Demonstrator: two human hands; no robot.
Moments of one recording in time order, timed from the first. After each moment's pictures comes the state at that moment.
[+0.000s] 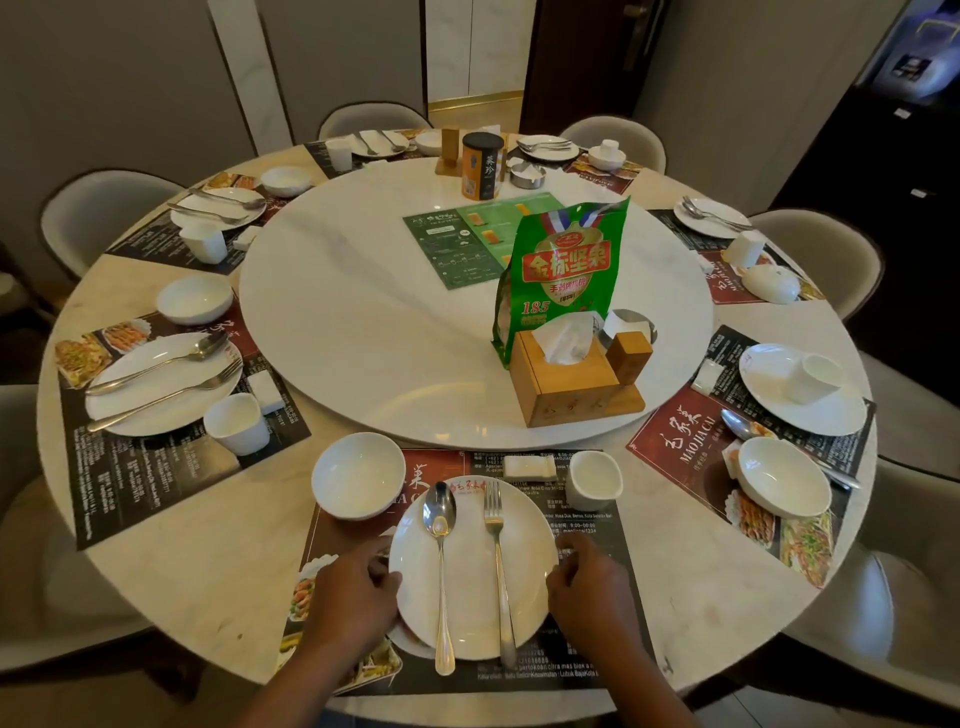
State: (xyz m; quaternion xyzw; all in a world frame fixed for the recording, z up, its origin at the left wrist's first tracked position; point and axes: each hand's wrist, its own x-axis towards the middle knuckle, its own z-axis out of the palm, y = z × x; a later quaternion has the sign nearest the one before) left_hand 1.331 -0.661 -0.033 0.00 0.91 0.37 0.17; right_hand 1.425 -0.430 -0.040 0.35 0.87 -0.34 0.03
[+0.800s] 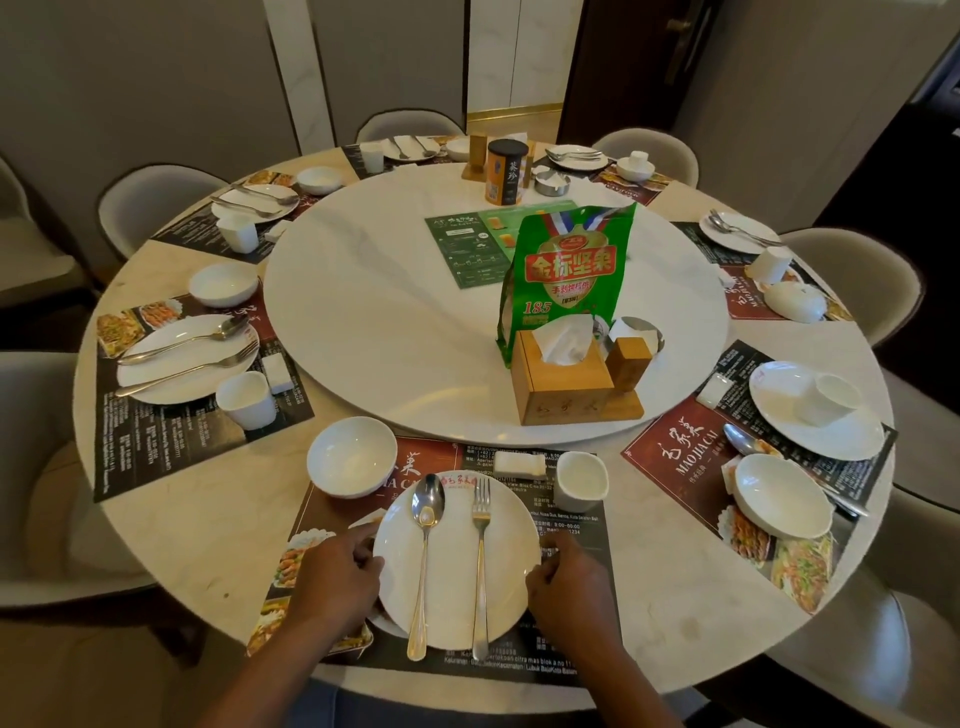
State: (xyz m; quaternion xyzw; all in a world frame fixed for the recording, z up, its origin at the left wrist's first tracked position) left_hand 1.345 -0.646 -0.029 -0.04 0.92 0.36 0.15; right_hand 1.432 -0.412 -0.042 0.30 0.89 -0.35 0.04
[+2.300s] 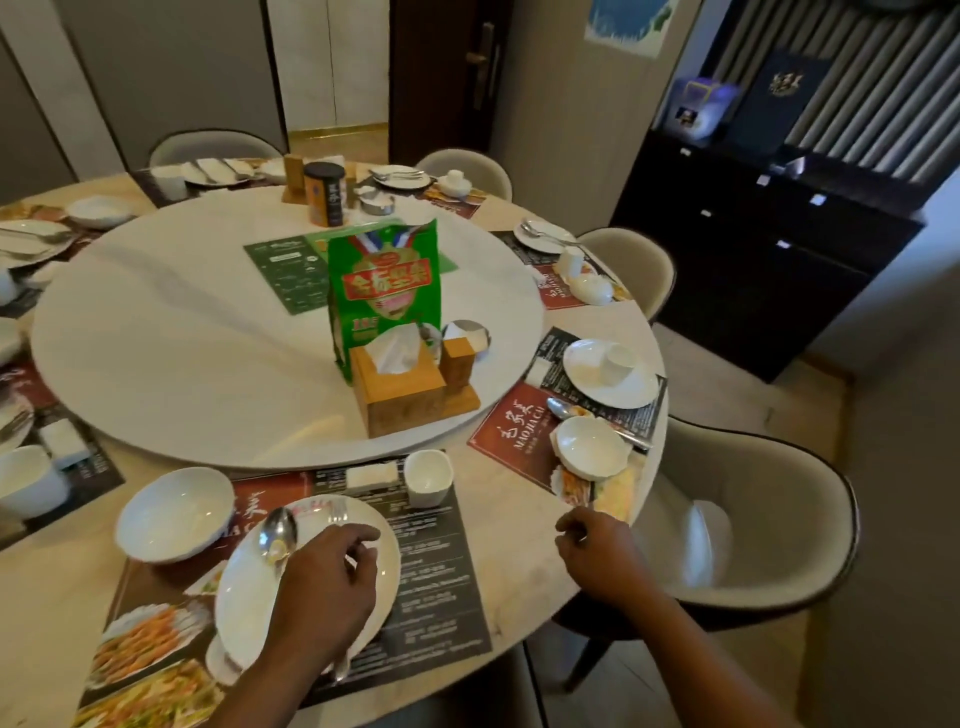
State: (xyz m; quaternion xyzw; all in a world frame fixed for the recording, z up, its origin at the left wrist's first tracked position) left_hand 1.393 -0.538 0.018 0.18 0.89 0.41 0.09; right_hand 1.531 -0.266 0.021 0.40 0.87 -0.30 0.04
